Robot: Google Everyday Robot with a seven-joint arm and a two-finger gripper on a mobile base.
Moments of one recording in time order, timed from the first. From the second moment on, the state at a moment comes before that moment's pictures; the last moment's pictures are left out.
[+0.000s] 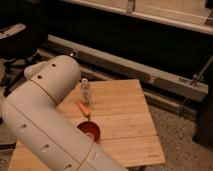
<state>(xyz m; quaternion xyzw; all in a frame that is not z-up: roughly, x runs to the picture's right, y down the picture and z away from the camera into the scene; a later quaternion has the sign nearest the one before) -0.390 0.047 0.912 -0.29 -0.12 0.05 0.95</state>
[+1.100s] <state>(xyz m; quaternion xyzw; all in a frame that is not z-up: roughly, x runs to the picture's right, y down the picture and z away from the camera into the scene) -0.382 -0.070 0.905 -0.17 -0.21 0.09 0.96</state>
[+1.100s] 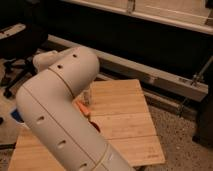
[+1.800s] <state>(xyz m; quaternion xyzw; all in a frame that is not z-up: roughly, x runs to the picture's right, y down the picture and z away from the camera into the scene) -0.385 -0.068 0.965 -0.20 -0.24 0.09 0.95</state>
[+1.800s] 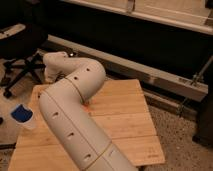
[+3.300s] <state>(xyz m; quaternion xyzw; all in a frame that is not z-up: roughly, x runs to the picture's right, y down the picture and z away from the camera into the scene) -0.400 -0.019 1.005 -0.25 -0.17 0.02 0.95</state>
